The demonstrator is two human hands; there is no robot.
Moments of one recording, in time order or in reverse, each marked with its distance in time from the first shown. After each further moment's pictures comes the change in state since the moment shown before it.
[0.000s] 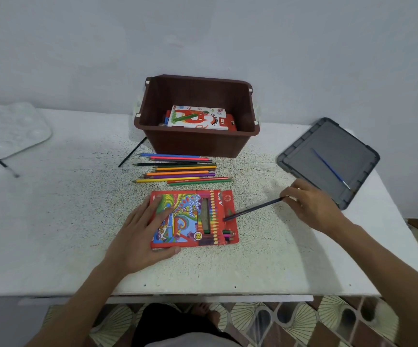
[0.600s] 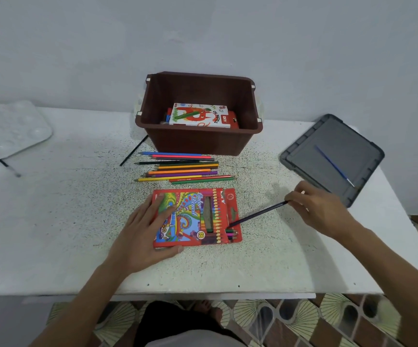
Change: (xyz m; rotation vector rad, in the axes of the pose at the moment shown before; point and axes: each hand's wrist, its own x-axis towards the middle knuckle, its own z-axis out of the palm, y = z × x) left_hand 0.001 0.001 -0.002 0.004 -0.011 0.002; right_hand -0.012 -0.008 -0.009 -0.079 0.030 -0.090
